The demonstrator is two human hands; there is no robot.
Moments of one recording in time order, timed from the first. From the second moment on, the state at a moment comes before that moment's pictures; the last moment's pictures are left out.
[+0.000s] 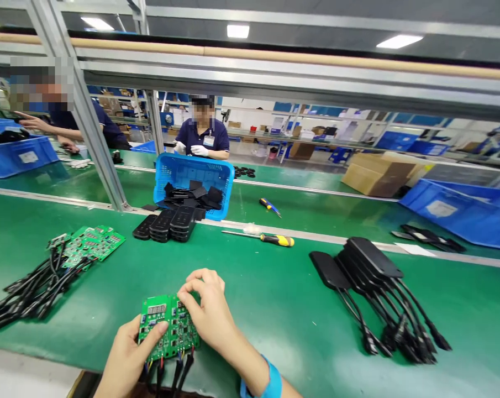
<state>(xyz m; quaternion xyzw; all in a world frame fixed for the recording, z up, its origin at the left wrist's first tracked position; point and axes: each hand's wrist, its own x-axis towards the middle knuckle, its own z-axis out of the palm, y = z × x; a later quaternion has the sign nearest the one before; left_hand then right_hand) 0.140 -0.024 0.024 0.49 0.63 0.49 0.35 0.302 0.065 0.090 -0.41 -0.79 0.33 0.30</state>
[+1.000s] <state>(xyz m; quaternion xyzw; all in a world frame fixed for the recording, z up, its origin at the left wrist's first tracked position) 0.142 -0.026 0.014 0.50 0.67 0.48 0.26 0.280 0.063 0.083 -0.36 -0.84 0.25 0.31</state>
